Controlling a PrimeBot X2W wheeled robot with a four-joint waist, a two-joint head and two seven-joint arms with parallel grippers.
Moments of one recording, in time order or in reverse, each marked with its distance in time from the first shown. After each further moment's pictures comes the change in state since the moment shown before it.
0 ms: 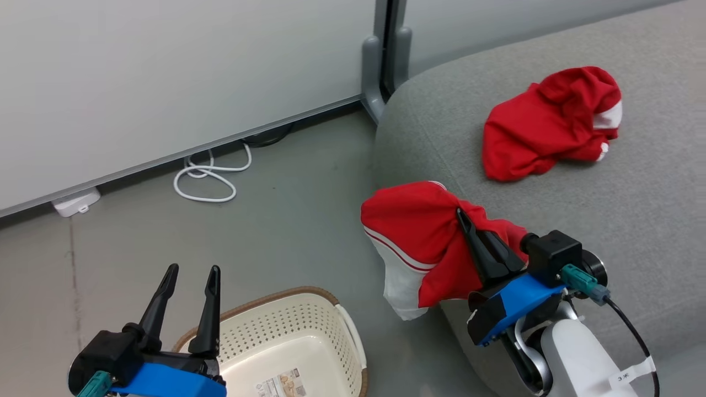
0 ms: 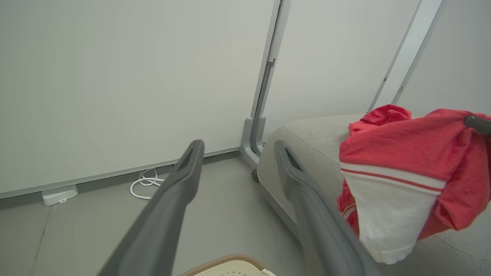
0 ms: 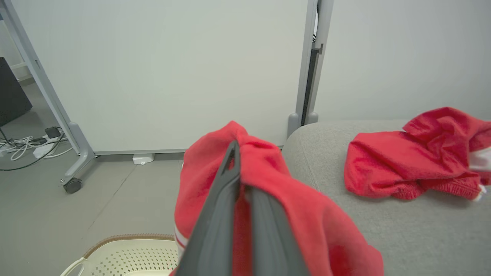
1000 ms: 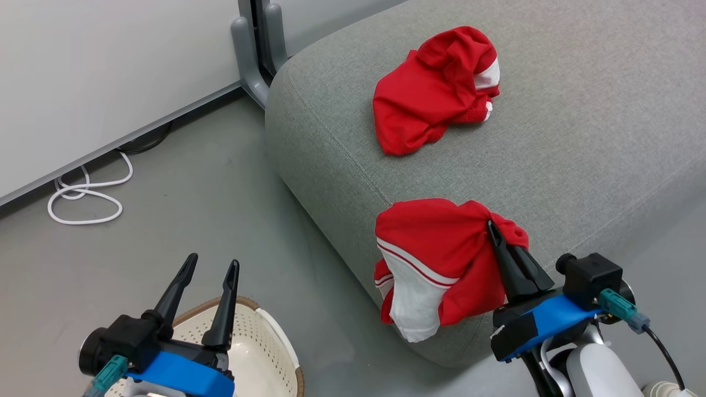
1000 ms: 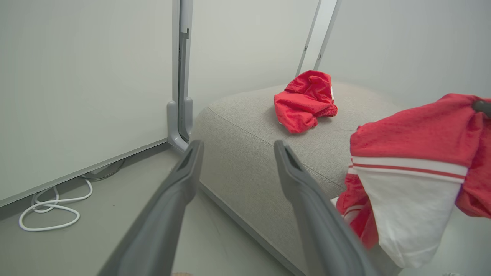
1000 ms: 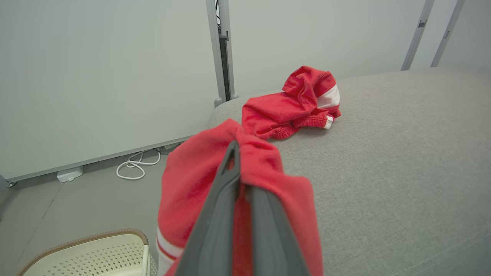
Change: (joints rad) left arm -0.058 0.053 -0.085 0.028 0.011 -0.009 0.000; right arm 0.124 0.000 -0.079 -0.130 0.031 0.000 0.001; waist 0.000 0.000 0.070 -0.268
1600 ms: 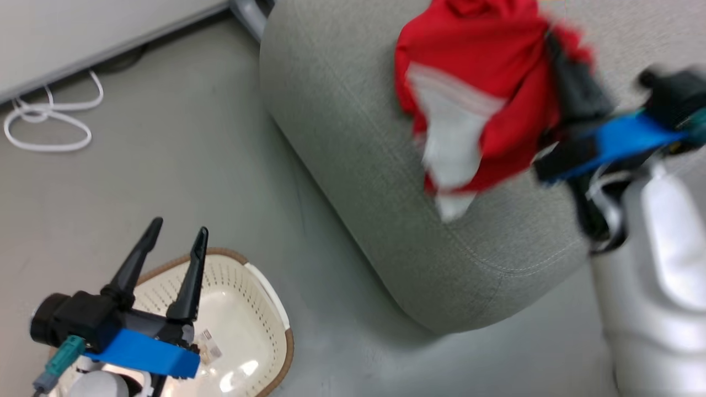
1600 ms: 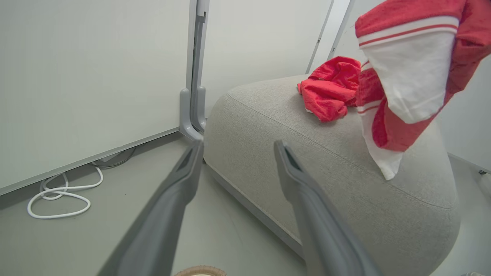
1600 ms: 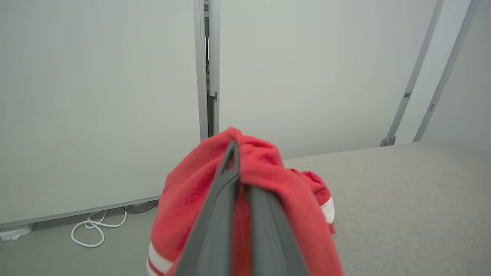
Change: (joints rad) left arm -0.043 0.101 0.015 -0.082 0.002 0.000 0.005; right arm -0.447 -0.013 -0.111 0.079 0.009 0.000 0.072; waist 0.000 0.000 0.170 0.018
